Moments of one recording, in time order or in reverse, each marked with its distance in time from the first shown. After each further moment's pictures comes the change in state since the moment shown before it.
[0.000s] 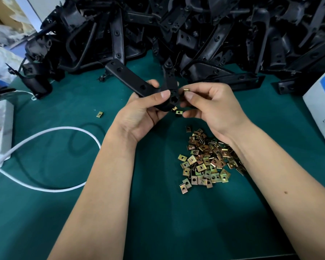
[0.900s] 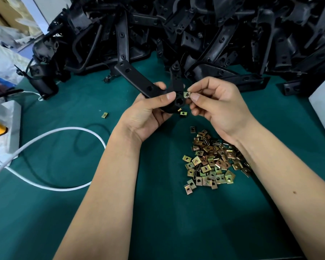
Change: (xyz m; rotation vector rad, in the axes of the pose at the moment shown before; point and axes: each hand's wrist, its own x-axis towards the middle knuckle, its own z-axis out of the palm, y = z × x) left_hand -0.001 0.001 0.005 0.006 0.056 -0.032; right_hand -0.001 -0.004 -0.003 0.044 -0.048 -0.040
